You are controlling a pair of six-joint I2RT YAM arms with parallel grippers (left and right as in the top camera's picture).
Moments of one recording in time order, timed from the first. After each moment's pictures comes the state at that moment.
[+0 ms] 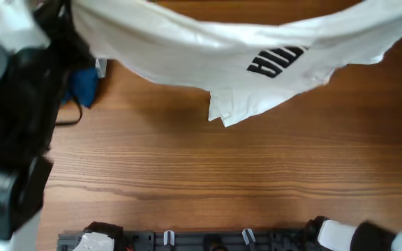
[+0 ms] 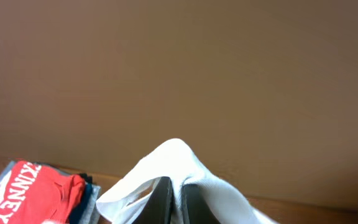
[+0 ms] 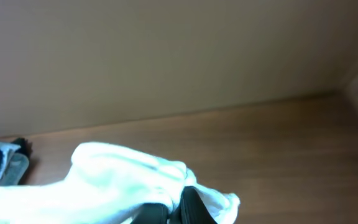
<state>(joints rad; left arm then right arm) -0.23 1.14 1.77 -0.70 -0.18 -0.27 -0.43 1.43 2.12 -1.17 -0.45 -0.04</state>
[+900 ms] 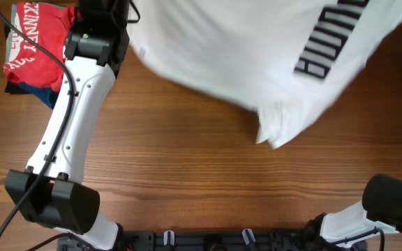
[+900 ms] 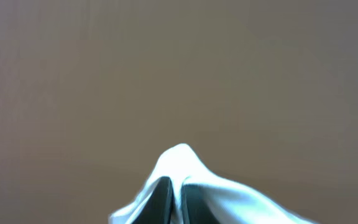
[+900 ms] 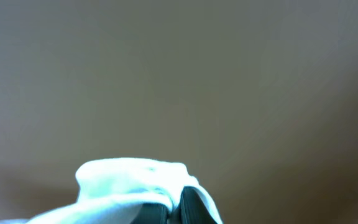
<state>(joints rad) -0.22 1.75 1.76 0.03 -0.17 -0.27 -0.41 1.76 2.13 -0.40 -0.46 0.02</state>
